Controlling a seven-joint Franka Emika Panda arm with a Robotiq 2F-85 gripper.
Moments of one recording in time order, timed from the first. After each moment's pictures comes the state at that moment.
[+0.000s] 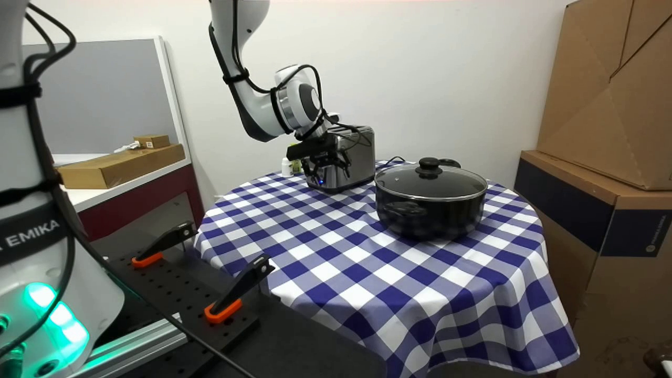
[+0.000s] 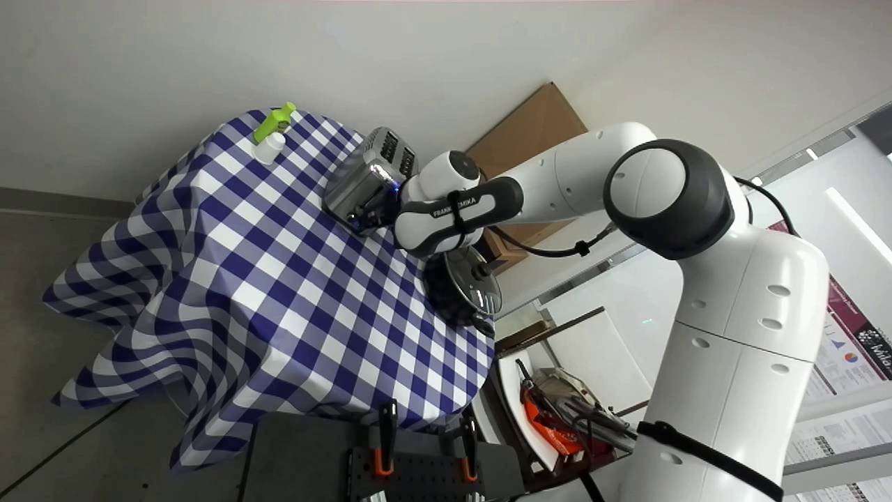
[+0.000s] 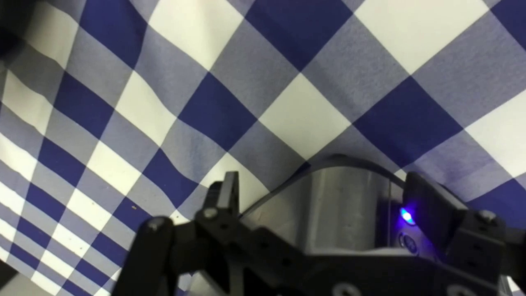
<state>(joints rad) 0.38 0.78 -0.26 -1.96 -0.36 3.01 0.16</state>
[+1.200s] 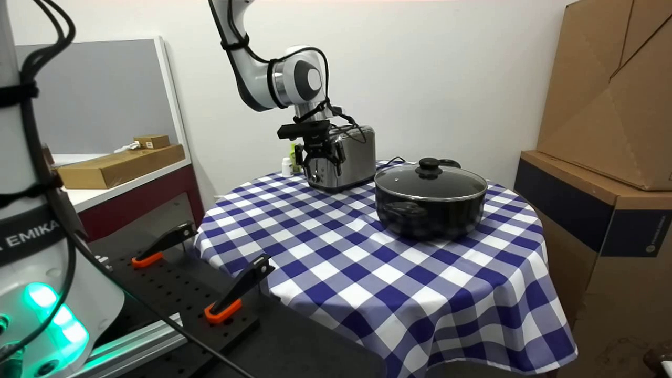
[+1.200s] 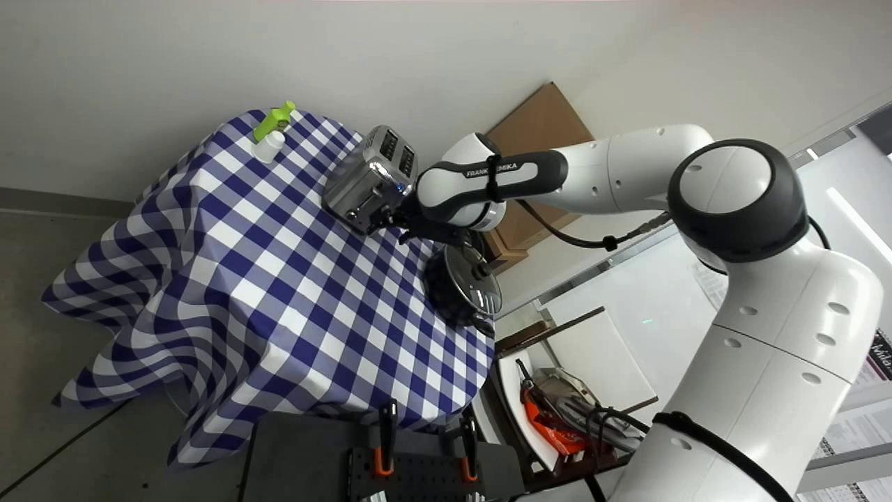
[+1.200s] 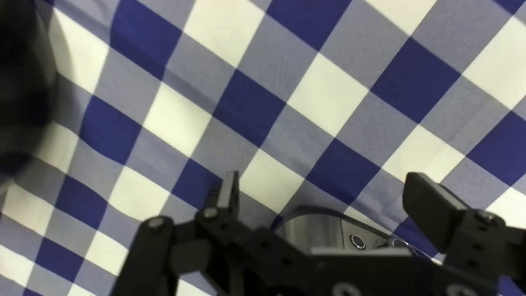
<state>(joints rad) 0.18 0.62 -0.05 -2.00 -0.18 2.68 0.06</state>
